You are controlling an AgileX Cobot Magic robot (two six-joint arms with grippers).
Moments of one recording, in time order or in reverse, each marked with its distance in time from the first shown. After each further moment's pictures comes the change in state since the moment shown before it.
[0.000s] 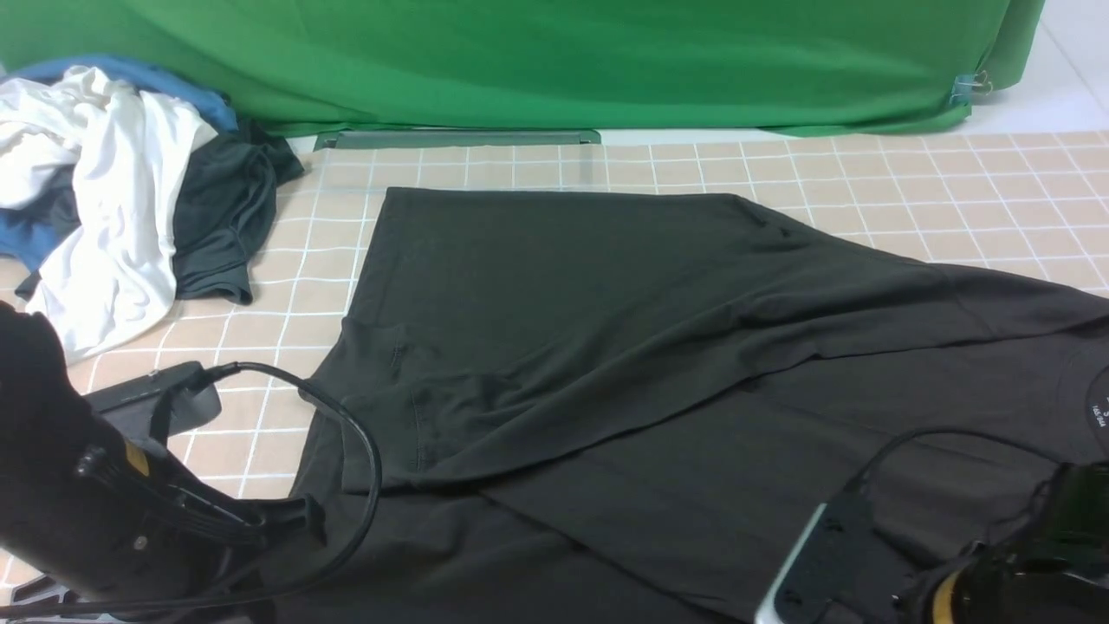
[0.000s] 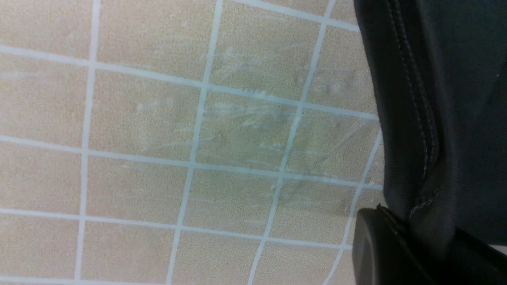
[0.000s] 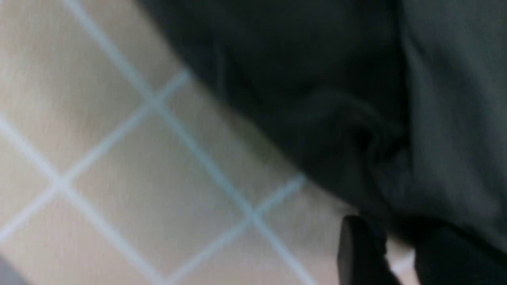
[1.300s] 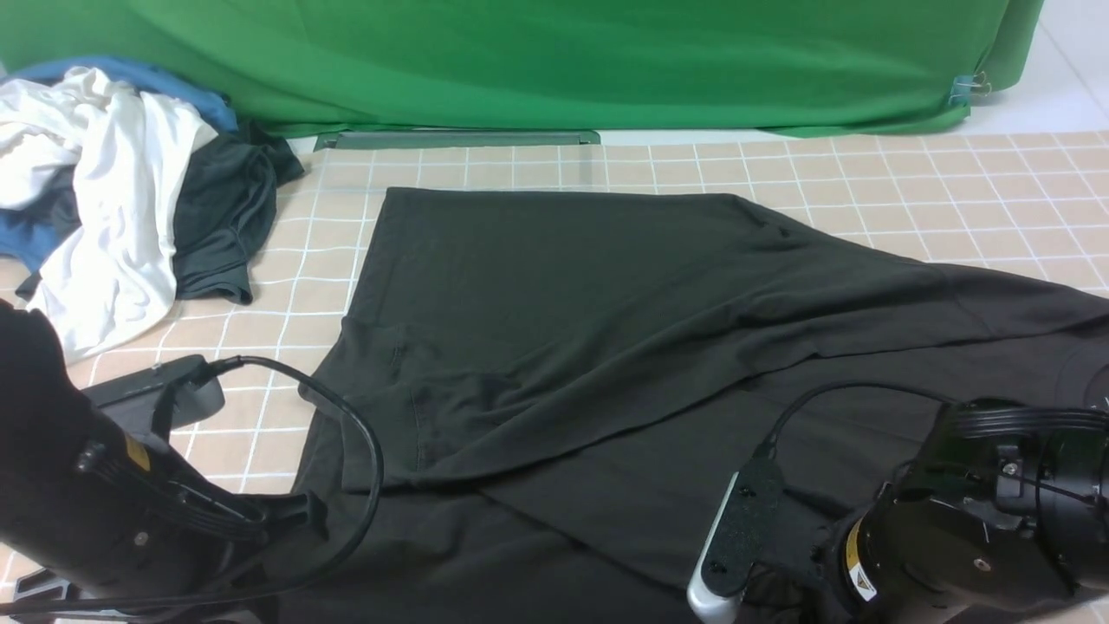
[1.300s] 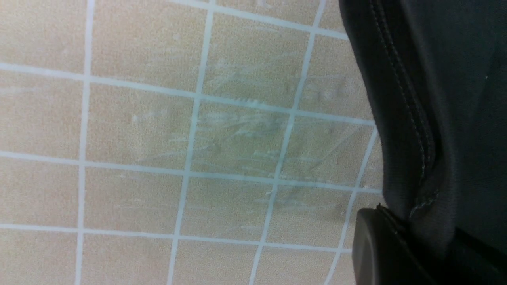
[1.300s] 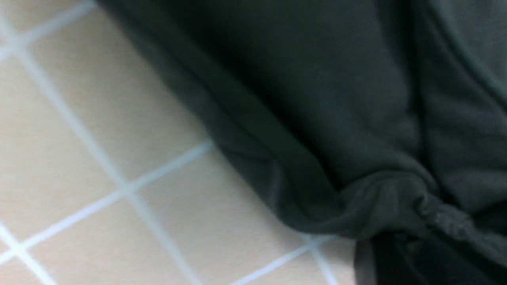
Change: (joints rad) right arm 0.000 0.168 -0.161 -0.055 0.057 -0.141; left arm 0.000 0.000 -0.002 0.000 -0.015 0.033
